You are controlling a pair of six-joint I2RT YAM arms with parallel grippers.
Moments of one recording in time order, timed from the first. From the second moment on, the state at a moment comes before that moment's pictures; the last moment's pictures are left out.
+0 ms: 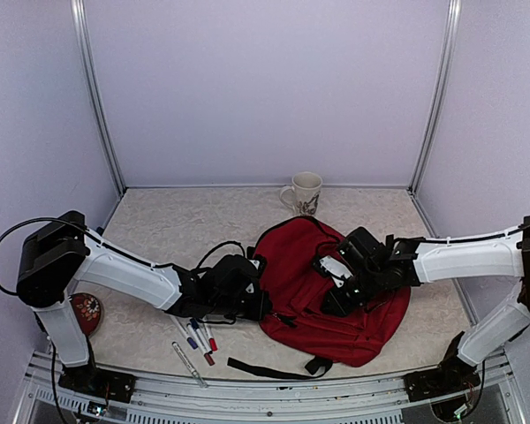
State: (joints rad) left arm -1.09 1.81 0.91 0.14 -0.09 -0.70; right arm 0.86 1.46 0.81 -0.39 -0.15 0.20
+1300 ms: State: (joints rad) left arm -1.09 1.81 0.93 0.10 -0.09 -0.67; right arm 0.97 1.52 0.75 -0.19 0.01 0.23
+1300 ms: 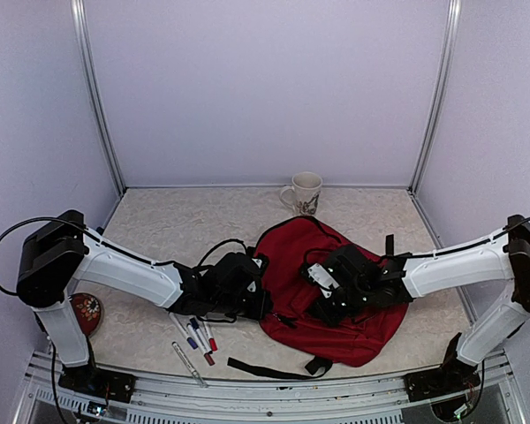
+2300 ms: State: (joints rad) left arm -1.09 1.81 0.93 0.10 -0.10 -0.67; right arm 1.03 1.57 0.76 -0.17 0.17 0.23
